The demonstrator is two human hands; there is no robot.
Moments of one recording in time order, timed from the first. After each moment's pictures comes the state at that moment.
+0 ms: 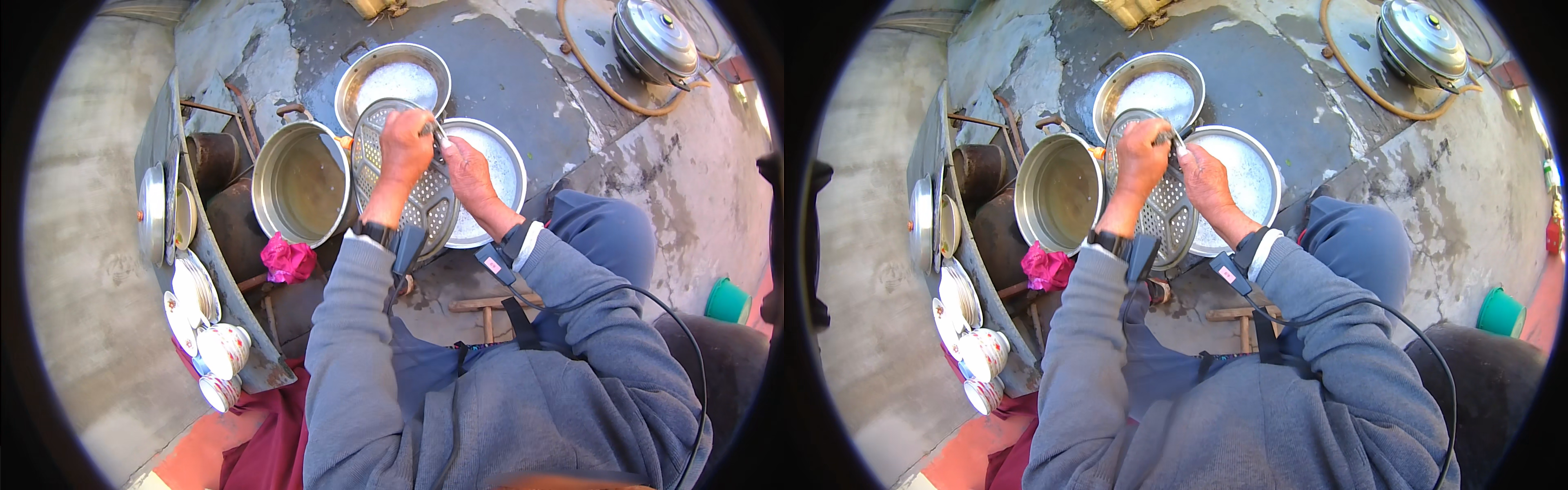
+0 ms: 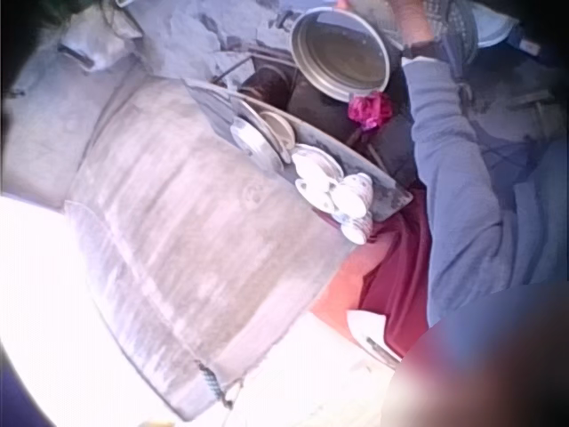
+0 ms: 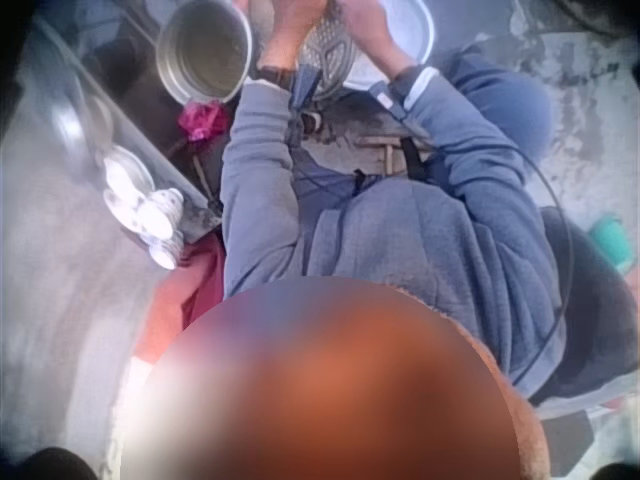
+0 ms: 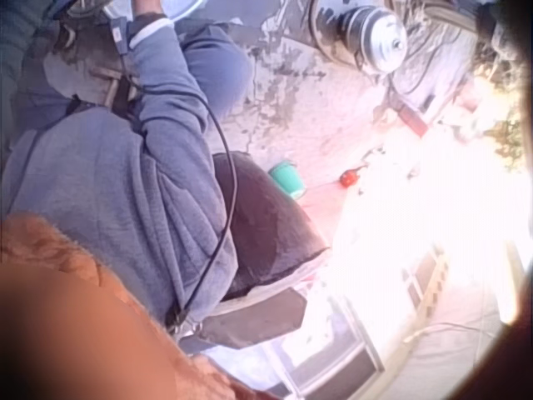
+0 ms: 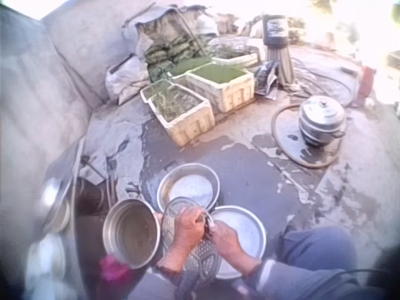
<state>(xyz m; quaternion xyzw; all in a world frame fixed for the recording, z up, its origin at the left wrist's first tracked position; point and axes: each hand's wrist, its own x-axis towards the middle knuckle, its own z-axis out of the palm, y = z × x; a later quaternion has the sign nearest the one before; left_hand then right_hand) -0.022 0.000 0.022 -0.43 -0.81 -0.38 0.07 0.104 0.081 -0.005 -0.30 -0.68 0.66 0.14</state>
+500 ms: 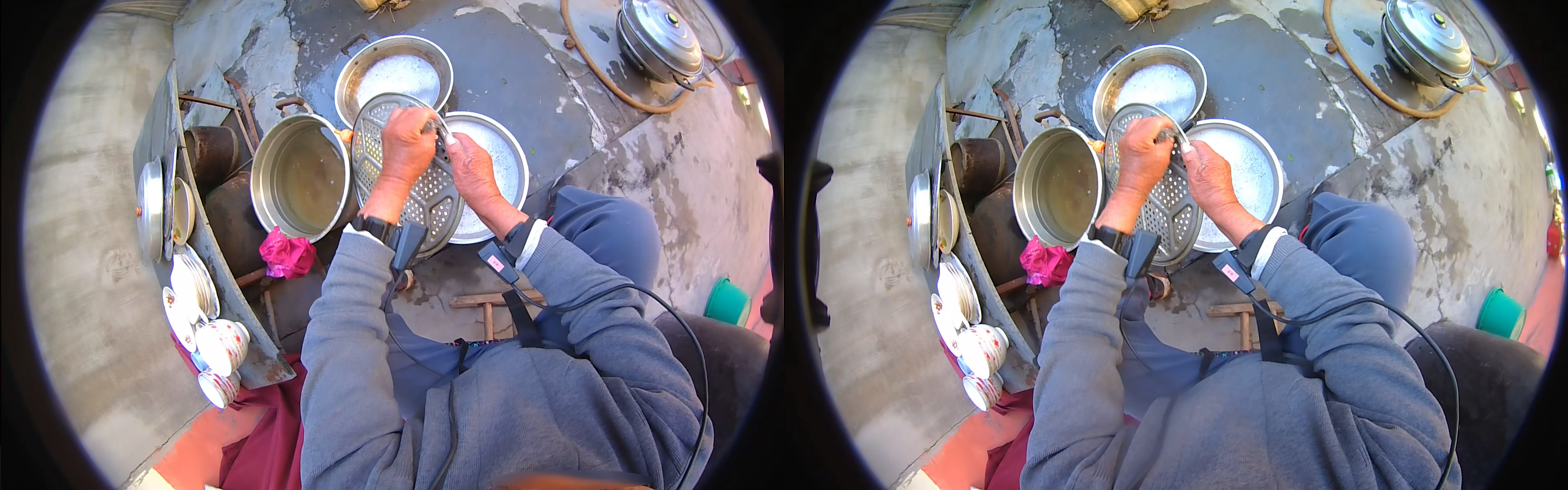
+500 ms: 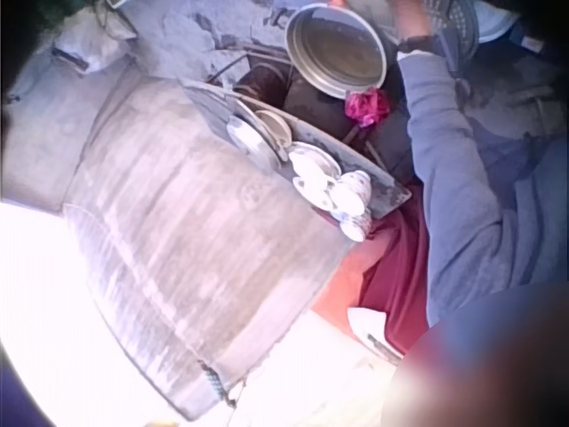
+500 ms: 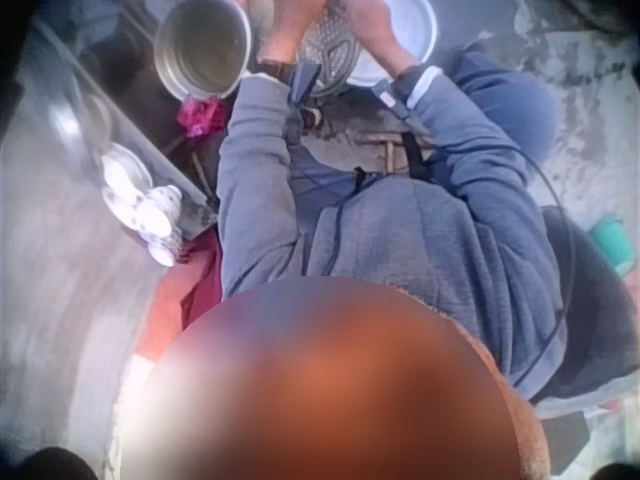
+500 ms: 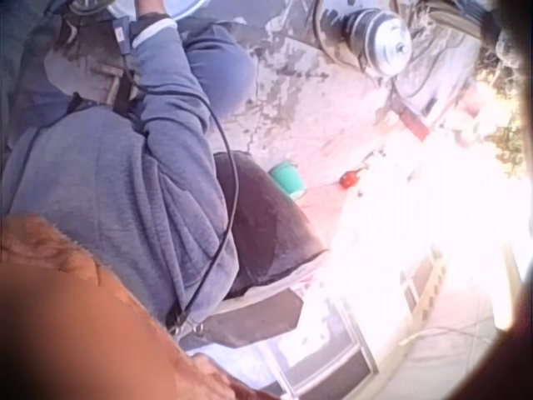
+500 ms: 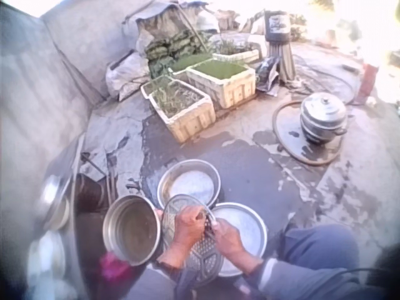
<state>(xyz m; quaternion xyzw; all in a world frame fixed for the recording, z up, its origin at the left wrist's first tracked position) -0.023 -0.001 0.021 -0.42 -0.83 -0.38 0.02 0.105 0.077 -0.006 -0.31 -0.71 0.62 0.16</state>
